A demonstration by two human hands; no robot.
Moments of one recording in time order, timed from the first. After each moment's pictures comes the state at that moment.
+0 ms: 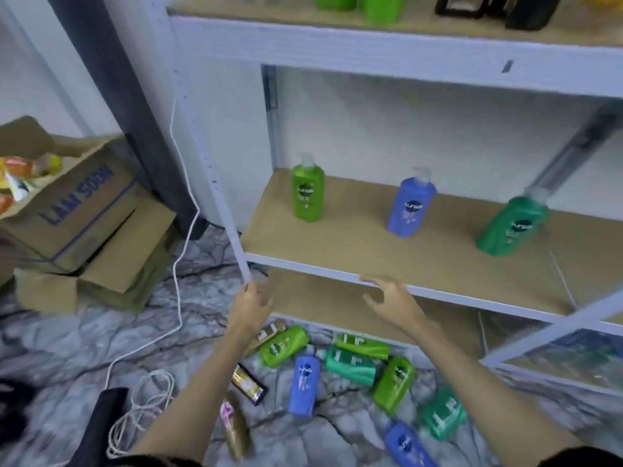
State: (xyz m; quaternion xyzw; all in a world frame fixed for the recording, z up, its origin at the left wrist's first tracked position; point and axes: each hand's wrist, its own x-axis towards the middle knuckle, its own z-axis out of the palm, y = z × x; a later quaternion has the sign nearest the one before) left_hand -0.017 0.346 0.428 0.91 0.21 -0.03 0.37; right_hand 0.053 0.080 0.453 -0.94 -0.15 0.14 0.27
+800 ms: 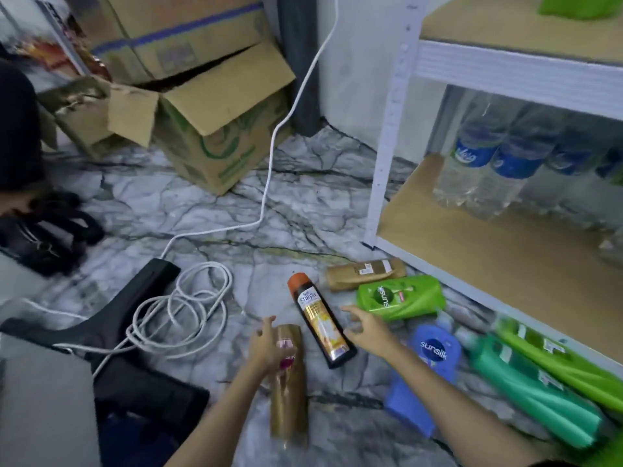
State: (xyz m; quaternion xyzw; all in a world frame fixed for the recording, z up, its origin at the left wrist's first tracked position) left_hand -0.160 0.482 -0.111 0.79 0.46 -0.11 0.39; right_hand -0.007 0.322 -0.098 -0.84 -0.30 0.33 0.31
